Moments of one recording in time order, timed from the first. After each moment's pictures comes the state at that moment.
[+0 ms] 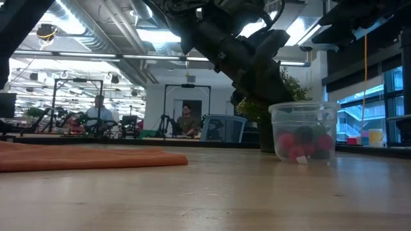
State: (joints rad) left arm -0.01 2.11 1.50 -0.04 0.02 -0.23; right arm 0.02 0.59 0.67 -0.51 0.10 0.30
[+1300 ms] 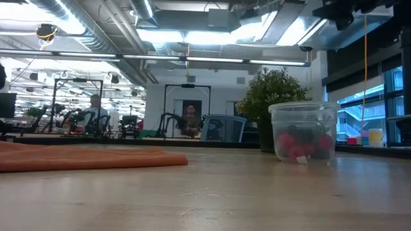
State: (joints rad) left arm 0.09 1.36 1.37 -0.18 -0.01 -0.01; right arm 0.02 0.47 0.67 -0.39 0.12 0.02
